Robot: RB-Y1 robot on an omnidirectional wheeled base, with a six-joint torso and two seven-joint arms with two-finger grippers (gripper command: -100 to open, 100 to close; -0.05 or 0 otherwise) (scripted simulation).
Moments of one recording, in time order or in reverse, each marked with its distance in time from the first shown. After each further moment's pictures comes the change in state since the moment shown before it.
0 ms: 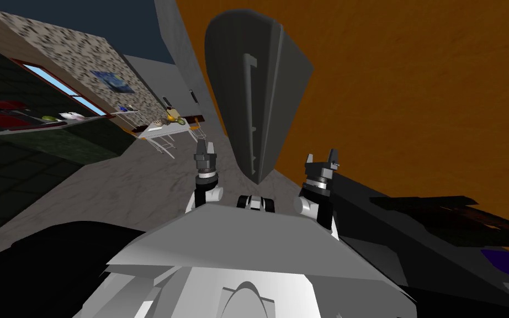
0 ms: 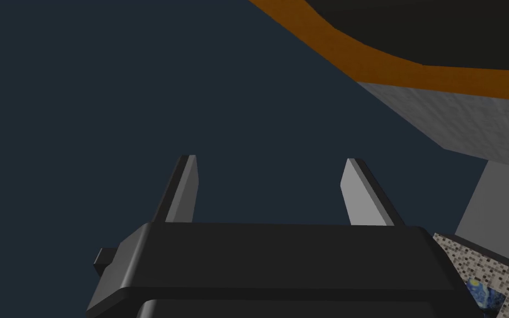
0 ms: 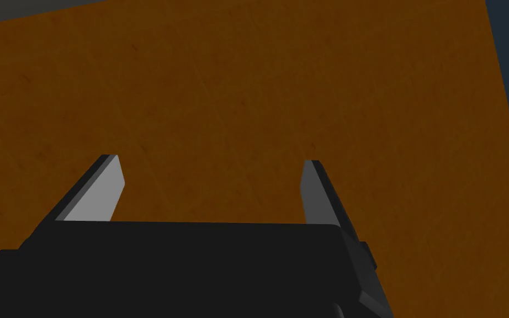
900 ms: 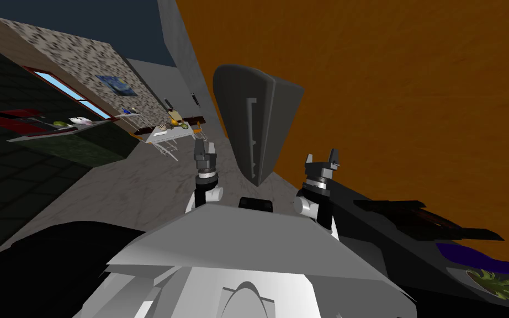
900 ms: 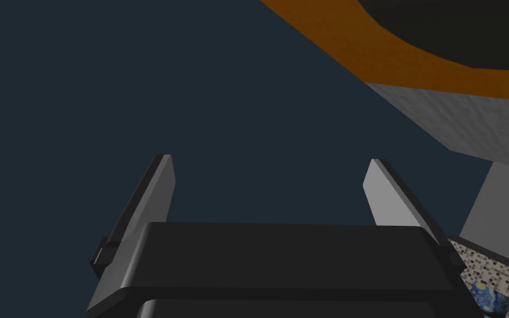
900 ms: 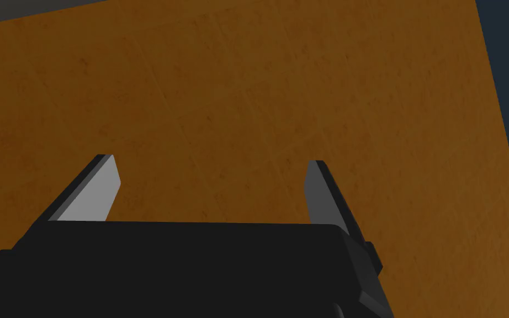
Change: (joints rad) left arm 0.000 0.000 0.000 0.000 0.000 0.000 0.000; right arm 0.000 0.000 0.000 0.000 0.000 0.000 0.000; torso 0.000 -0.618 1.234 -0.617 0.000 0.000
